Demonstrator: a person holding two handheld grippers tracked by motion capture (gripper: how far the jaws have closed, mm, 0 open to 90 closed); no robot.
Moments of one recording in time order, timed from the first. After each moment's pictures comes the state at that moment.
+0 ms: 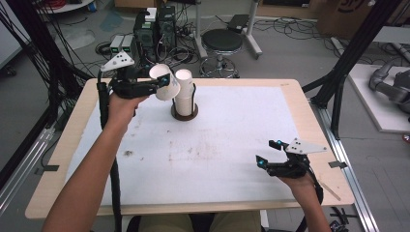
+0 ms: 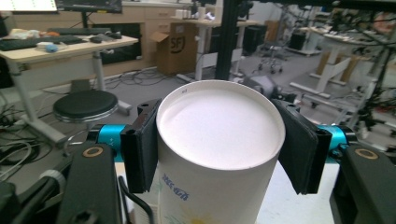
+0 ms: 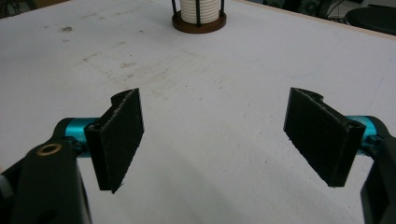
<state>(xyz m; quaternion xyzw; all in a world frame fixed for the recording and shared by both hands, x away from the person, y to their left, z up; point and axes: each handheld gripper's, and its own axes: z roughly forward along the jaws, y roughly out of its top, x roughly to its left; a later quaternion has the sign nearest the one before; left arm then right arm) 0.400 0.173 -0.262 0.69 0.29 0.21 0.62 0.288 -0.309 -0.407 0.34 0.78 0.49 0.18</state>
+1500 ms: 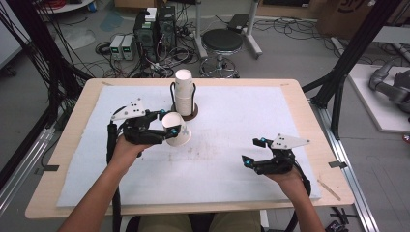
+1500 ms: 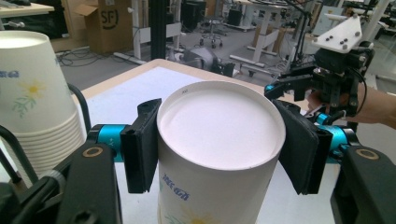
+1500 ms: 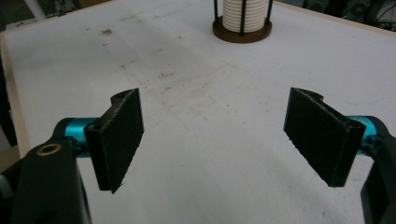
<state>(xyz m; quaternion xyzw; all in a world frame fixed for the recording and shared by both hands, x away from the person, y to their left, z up) 0.339 0.152 -0.338 0.74 0.22 0.11 0.62 0.302 -0.274 -0.402 0.29 0.80 0.50 0.14</state>
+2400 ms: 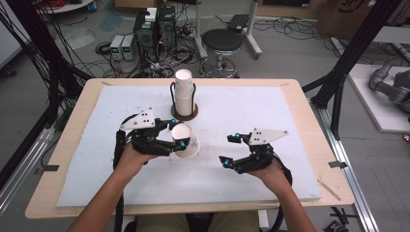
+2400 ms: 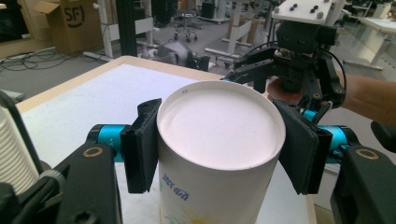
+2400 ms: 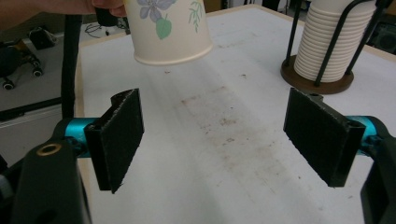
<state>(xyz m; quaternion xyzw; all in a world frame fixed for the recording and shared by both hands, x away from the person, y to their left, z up) 0.322 0.129 -0.342 0.76 0.17 0.08 0.62 0.310 -0.214 -0.380 0.19 0.82 0.54 0.08</state>
